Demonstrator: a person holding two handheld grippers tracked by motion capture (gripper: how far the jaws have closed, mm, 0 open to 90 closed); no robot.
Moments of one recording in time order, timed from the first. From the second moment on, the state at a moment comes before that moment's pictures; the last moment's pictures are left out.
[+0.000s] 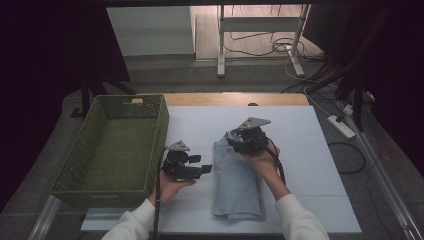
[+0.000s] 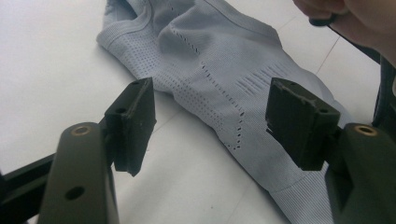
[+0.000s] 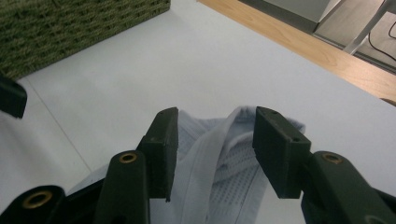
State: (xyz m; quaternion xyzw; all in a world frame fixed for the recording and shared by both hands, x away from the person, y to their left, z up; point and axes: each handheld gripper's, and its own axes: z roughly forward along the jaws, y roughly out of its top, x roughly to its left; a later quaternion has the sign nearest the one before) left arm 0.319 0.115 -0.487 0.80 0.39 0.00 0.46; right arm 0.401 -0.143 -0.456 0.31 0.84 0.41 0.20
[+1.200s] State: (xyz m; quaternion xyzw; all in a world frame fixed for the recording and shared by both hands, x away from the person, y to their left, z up) left arm 0.321 0.117 -0.491 0.80 0.39 0.00 0.46; right arm 0.430 -0.142 -0.482 0.35 0.85 0.35 0.16
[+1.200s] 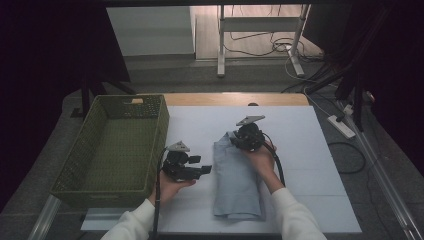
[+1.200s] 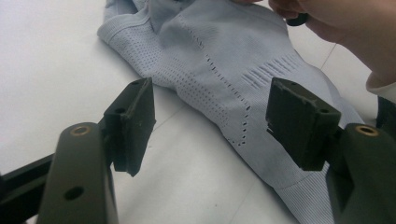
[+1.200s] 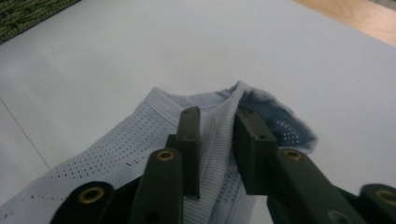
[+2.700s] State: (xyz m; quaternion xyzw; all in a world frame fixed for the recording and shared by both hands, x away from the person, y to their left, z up) left arm 0.320 0.118 -0.492 0.80 0.39 0.00 0.46; right arm 0.438 -0.161 -0.500 0.36 0.85 0.37 0.13
